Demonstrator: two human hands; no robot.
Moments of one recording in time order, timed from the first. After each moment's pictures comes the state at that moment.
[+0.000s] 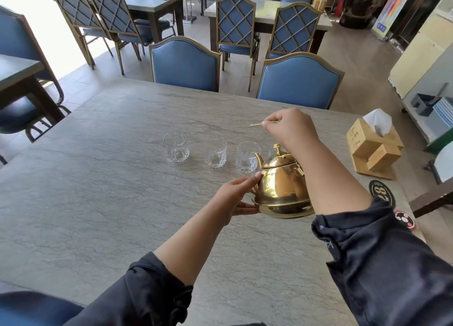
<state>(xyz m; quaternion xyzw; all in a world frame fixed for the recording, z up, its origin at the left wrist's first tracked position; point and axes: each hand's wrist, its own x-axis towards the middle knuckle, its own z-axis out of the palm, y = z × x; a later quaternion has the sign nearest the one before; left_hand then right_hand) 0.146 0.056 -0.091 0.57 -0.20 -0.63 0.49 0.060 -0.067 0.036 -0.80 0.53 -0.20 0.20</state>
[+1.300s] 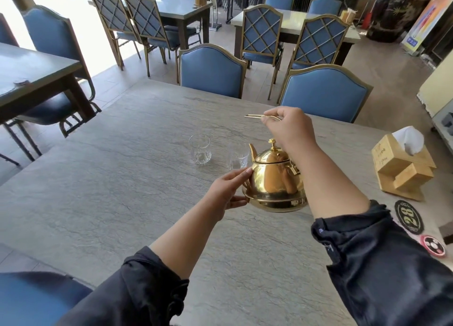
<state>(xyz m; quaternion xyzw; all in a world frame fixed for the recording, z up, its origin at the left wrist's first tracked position) 0.197 0.083 -0.075 0.60 -0.17 -0.55 0.55 0.110 -0.042 0.042 -0.80 0.45 -0.29 0.26</state>
